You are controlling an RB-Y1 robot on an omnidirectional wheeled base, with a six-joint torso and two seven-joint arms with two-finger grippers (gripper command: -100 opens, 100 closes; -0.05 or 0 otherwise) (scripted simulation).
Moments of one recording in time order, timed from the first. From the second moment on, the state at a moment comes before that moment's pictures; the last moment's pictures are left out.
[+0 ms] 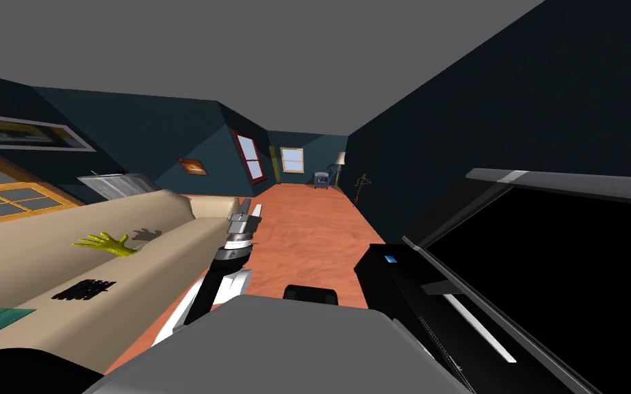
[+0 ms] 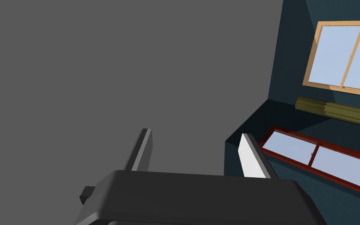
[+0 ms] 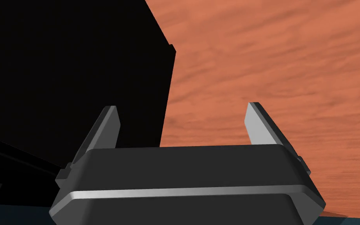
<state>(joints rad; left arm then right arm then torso) 0.53 0.05 0.04 -2.37 -0.11 -0.41 0.13 0.27 -0.58 0.56 -1.14 0.03 0.50 0.57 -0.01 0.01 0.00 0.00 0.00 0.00</state>
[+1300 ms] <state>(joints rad) 0.53 0.05 0.04 -2.37 -0.11 -0.41 0.13 0.28 -0.60 0.63 -0.83 0.07 0.68 0.61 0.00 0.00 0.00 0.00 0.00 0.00</state>
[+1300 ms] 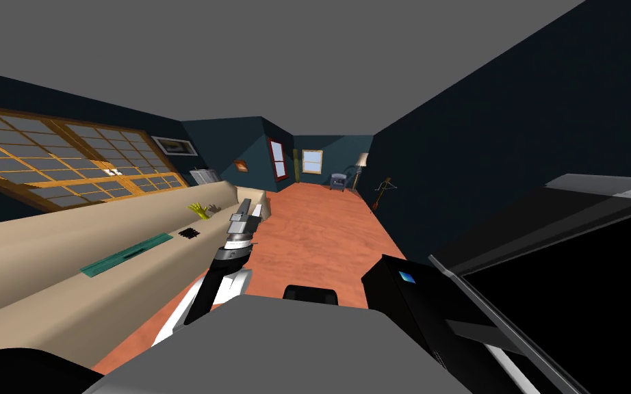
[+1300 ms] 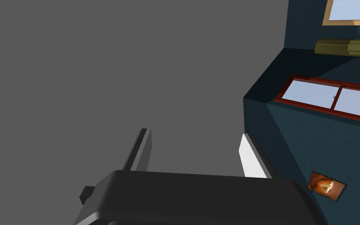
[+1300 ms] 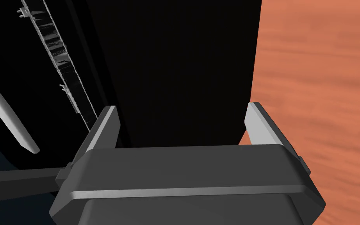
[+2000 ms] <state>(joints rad) 0.53 0.05 0.04 -2.37 -0.11 -0.41 0.13 0.29 -0.62 0.65 -0.74 0.08 0.76 0.62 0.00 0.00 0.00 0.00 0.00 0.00</state>
